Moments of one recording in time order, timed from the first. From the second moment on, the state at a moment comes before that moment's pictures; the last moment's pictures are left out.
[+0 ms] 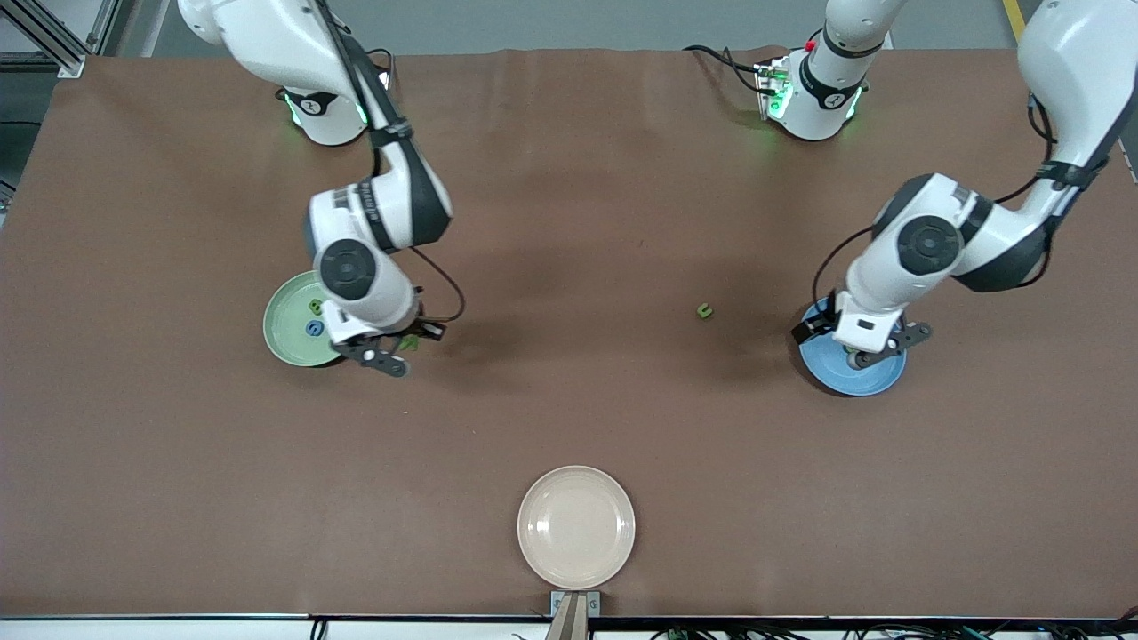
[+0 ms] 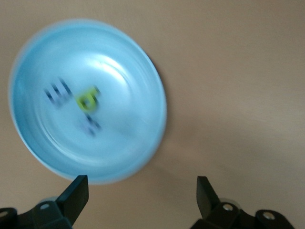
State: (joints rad) left arm 0.83 0.56 -1.15 -2.13 0.70 2.19 -1.29; right arm 0.75 0.41 -0.41 -1.90 0.21 2.13 0.57
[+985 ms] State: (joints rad) left arm 0.48 0.68 -0.98 -2.16 0.72 2.42 -1.73; right arm 0.42 0.25 -0.42 -2.37 0.21 2.43 -0.02
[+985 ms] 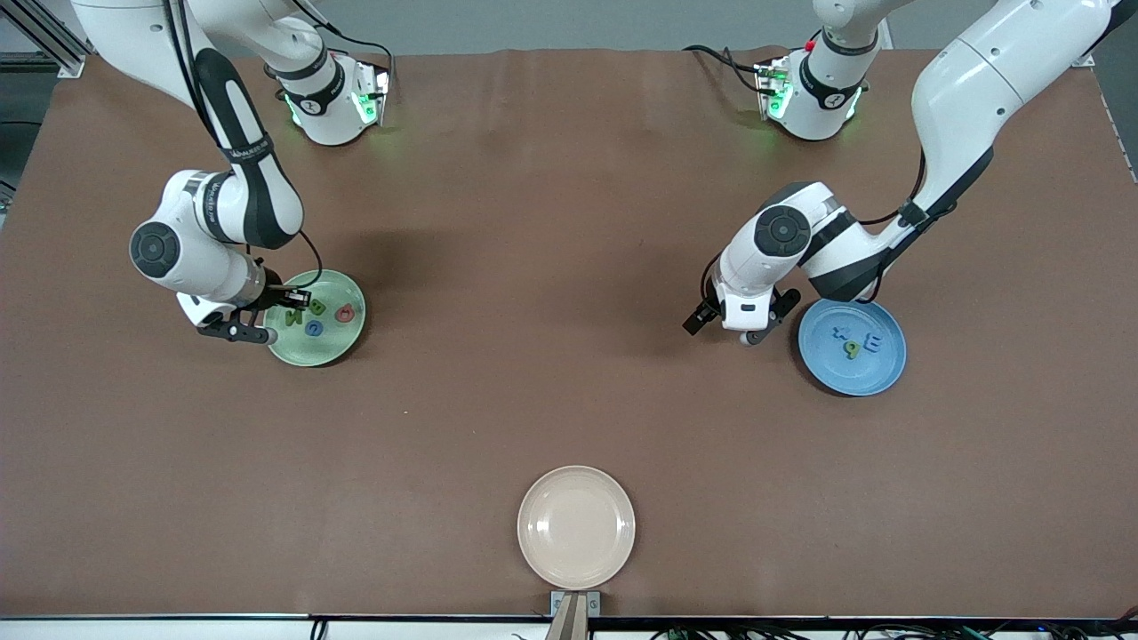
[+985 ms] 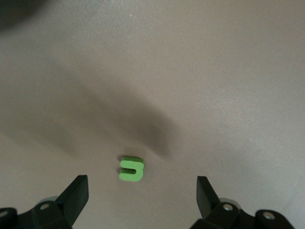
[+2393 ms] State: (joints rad) left arm 0.40 0.68 -0.87 -2.20 0.79 2.50 -1.81; right arm 0.36 0.25 -0.42 -1.79 0.11 1.86 -0.11
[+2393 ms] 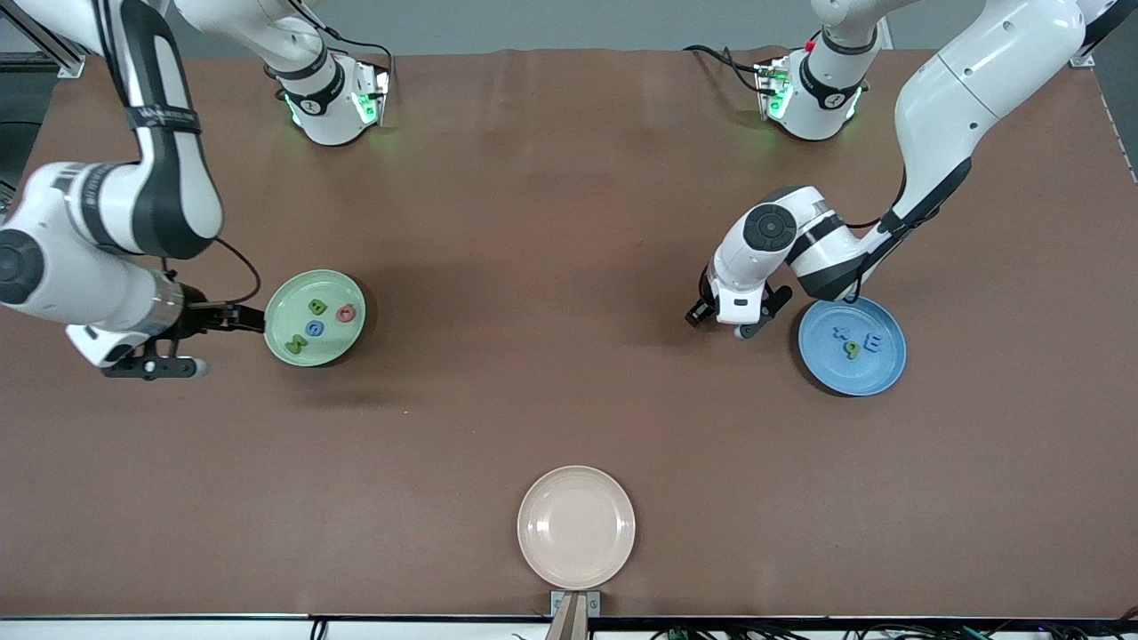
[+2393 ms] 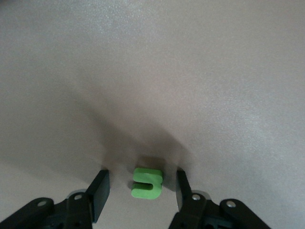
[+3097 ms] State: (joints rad) left arm 0.40 0.67 -0.87 -2.18 0.79 2.50 -1.83; right arm 0.23 0.25 -0.42 -1.47 0.05 1.57 -0.16
